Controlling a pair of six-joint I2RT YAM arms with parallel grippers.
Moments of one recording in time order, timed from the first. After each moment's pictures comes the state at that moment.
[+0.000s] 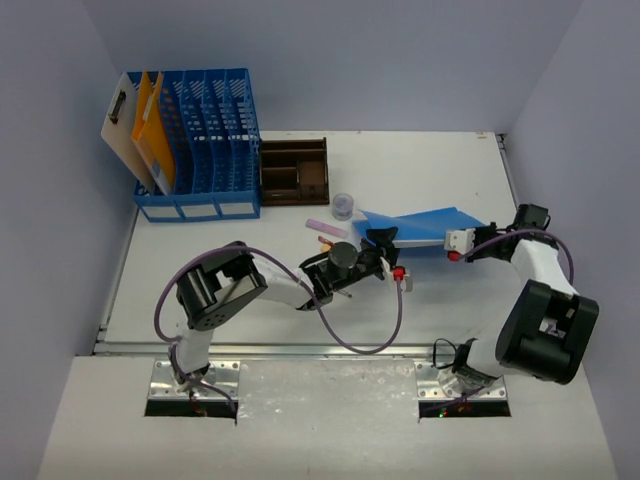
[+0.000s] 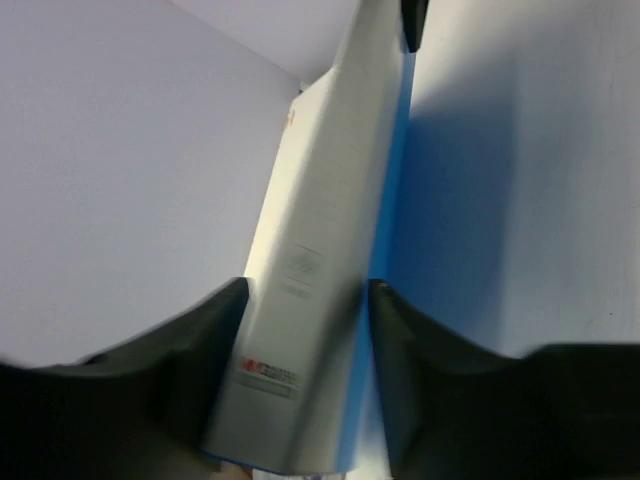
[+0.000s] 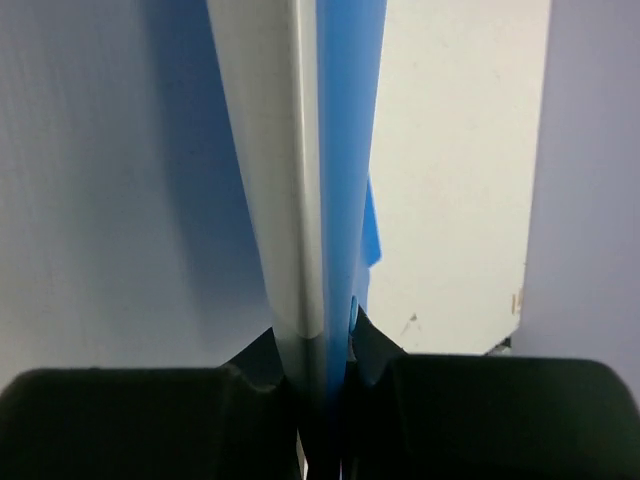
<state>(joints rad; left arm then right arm) -1.01 1.94 0.95 0.93 0.00 0.97 -0.42 1.37 0.72 -0.46 -0.80 -1.97</state>
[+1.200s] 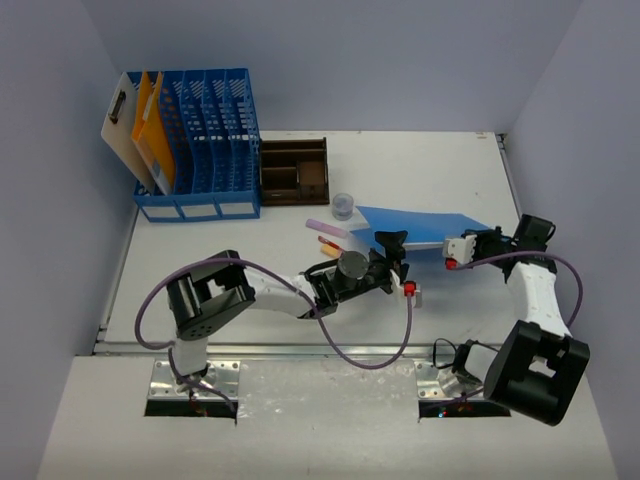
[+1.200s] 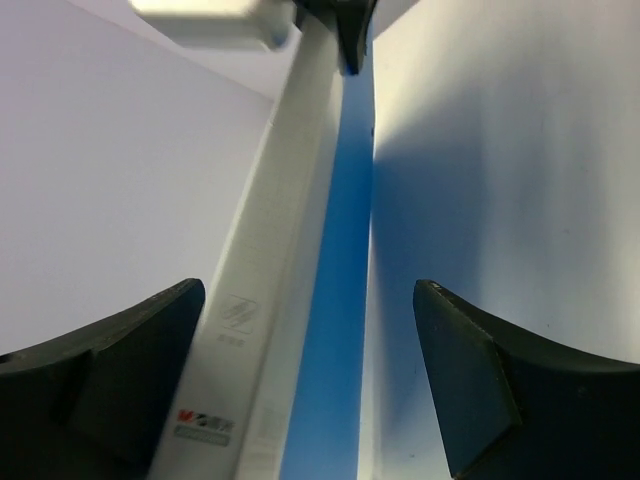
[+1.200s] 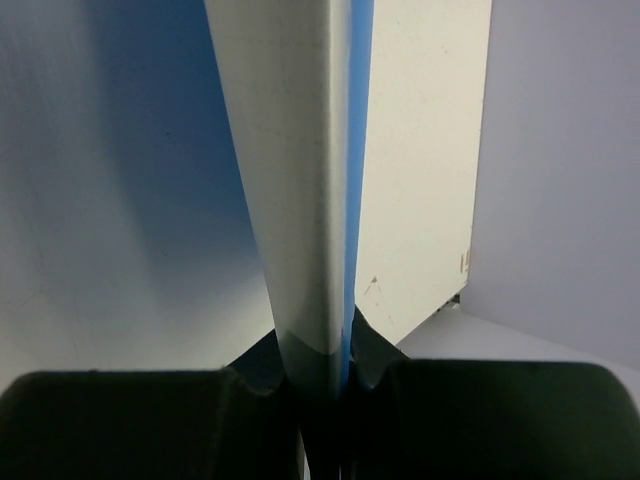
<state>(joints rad) -1.10 1.88 0.96 0.81 -0.02 1.00 -0.43 1.15 0.62 -0.38 -0.76 -1.89</state>
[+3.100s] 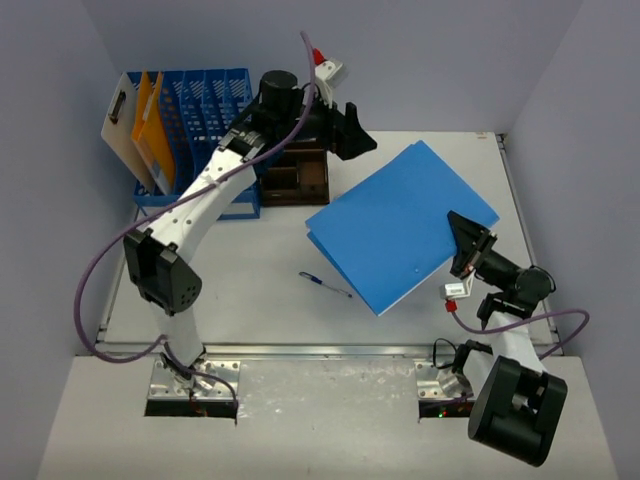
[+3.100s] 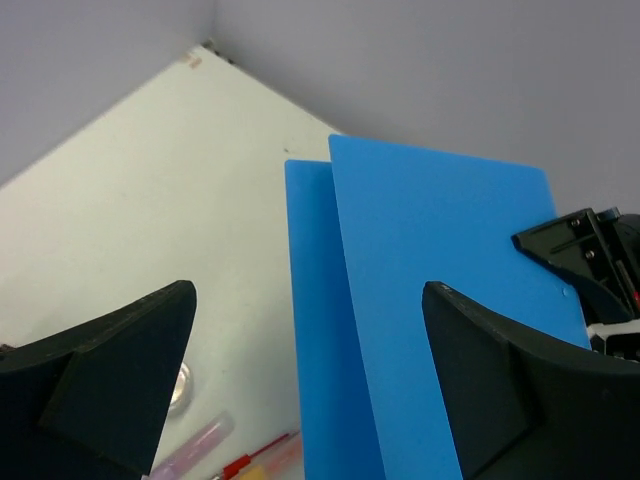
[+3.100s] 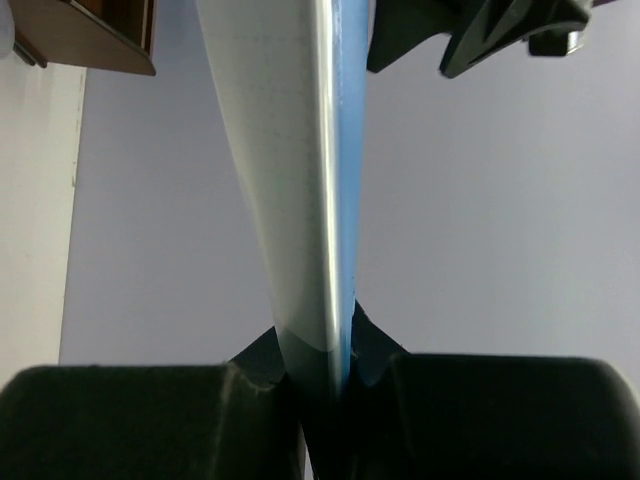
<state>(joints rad) -0.52 1.78 1.90 -0.30 0.56 -0.18 -0.43 0.92 0.15 1.27 -1.31 -1.32</state>
